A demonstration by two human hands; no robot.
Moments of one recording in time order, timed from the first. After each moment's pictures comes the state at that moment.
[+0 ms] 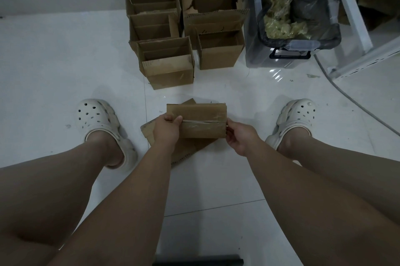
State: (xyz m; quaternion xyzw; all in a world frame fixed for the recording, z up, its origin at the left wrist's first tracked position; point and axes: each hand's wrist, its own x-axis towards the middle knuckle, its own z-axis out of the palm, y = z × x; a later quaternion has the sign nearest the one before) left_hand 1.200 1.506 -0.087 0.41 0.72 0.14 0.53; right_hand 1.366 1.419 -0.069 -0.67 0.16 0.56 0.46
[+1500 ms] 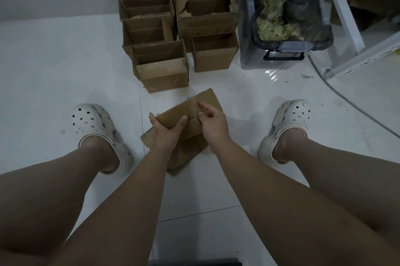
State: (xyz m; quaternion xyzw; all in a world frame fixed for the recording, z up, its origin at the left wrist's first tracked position) left_hand 1.203 1.497 -0.081 0.44 0.71 0.08 0.55; right_hand 1.314 1.457 -0.040 -0.77 -0.14 0.46 0.41
